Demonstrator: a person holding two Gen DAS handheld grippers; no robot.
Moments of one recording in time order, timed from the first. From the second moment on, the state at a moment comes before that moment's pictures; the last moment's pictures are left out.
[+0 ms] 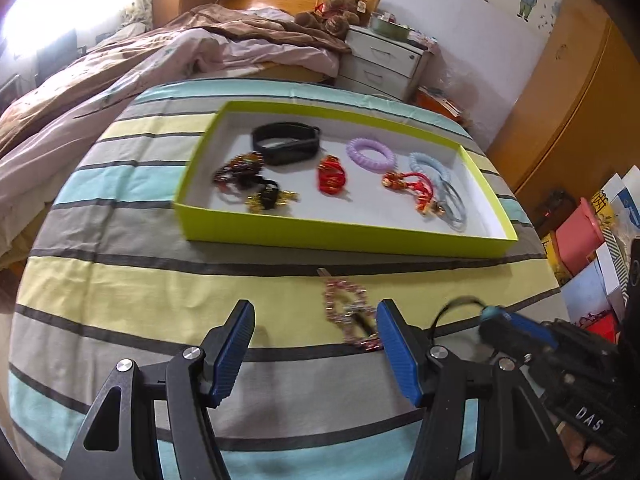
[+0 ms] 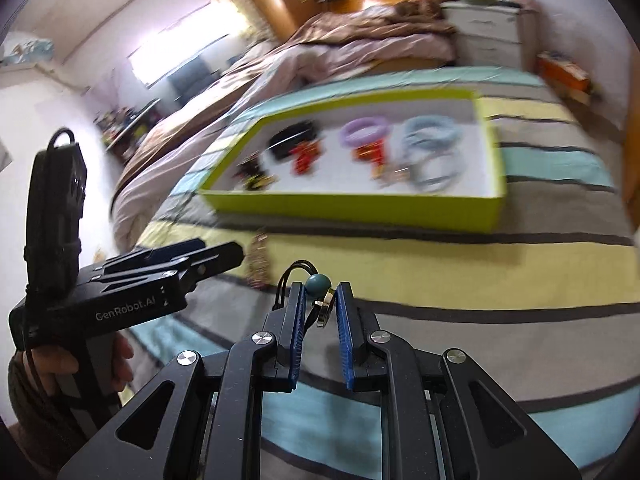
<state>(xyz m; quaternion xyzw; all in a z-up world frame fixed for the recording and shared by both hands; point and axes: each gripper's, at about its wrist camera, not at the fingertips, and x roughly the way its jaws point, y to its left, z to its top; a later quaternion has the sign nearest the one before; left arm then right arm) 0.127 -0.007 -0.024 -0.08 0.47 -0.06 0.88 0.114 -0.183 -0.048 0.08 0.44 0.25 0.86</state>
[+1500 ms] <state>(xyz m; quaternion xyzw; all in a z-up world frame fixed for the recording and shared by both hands) 0.110 -0.014 -0.022 -0.03 0.45 -0.04 0.89 0.109 -0.211 -0.046 0.10 0.42 0.23 0.87</state>
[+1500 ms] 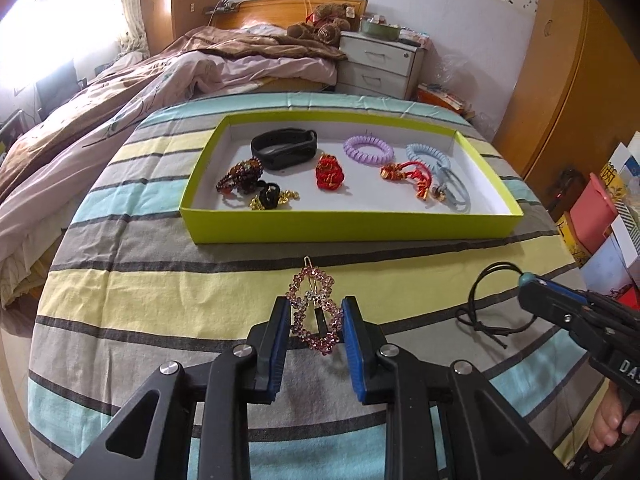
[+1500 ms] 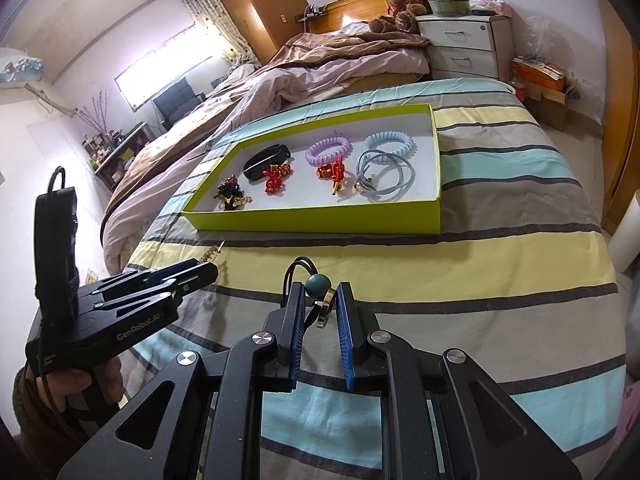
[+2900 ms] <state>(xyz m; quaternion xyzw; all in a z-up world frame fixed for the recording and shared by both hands) 0.178 -0.012 -0.004 0.00 0.43 -0.11 0.90 0.188 -0.185 -0.020 0.08 0.41 0.22 0.88</state>
